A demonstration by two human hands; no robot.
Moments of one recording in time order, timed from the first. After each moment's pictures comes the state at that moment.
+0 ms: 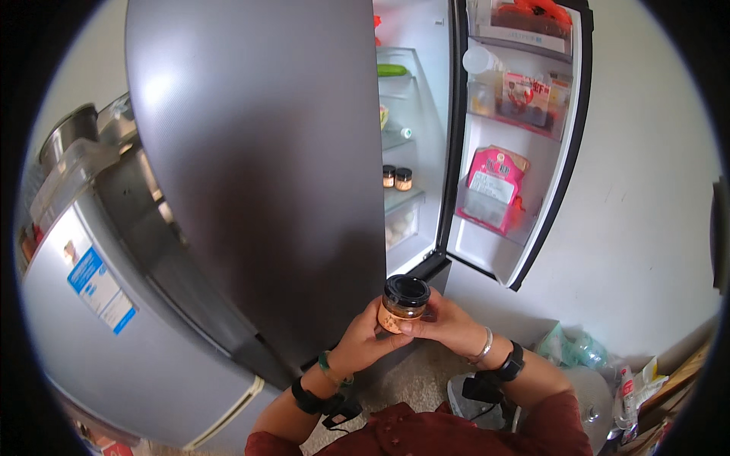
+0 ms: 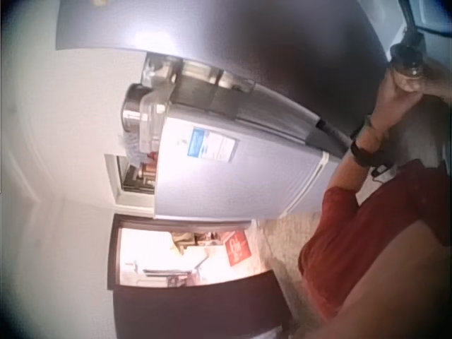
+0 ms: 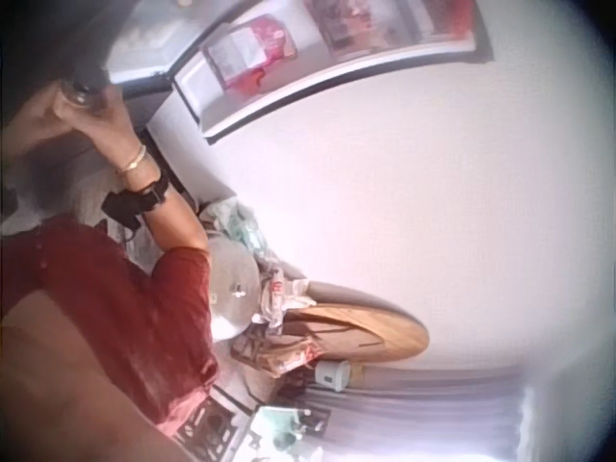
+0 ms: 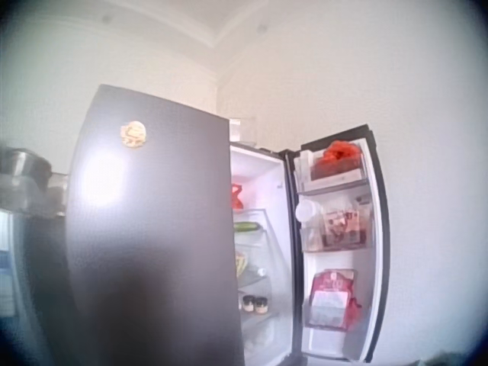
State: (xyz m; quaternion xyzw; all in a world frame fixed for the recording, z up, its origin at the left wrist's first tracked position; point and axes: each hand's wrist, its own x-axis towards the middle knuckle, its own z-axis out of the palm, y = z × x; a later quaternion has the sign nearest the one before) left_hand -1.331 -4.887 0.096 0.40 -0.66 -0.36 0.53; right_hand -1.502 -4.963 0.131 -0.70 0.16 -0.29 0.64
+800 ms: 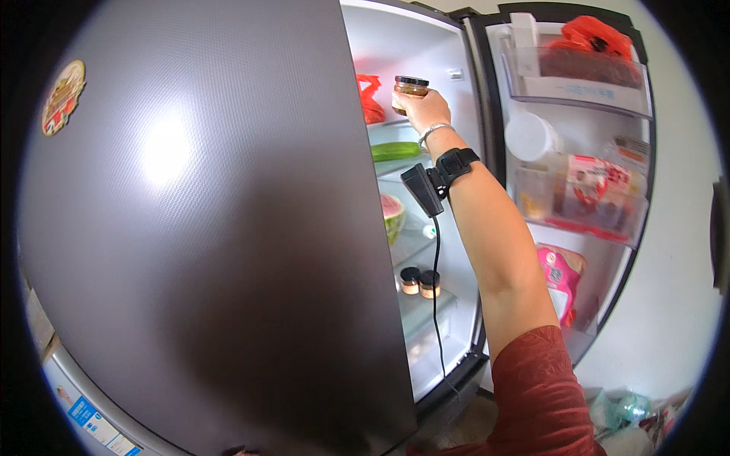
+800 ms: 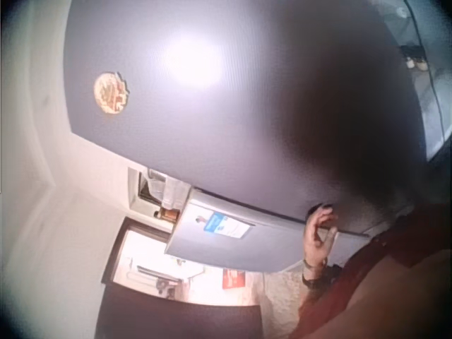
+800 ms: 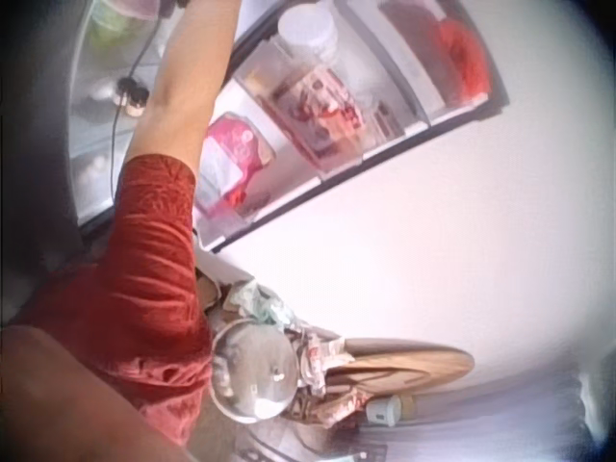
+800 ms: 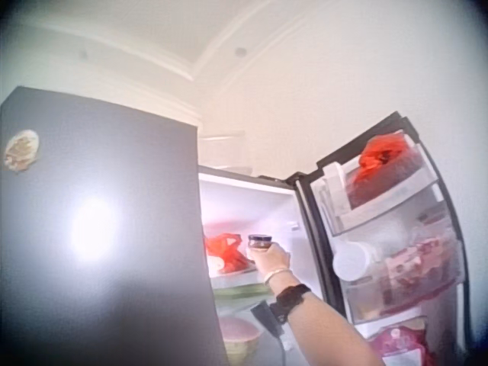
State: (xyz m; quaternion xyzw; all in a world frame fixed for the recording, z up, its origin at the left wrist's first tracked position) left_hand -1.227 -4.814 0.155 0.66 -0.49 -0.01 0.57; right_hand -1.309 -5.380 0.455 -0.63 0.36 -0.67 0.15
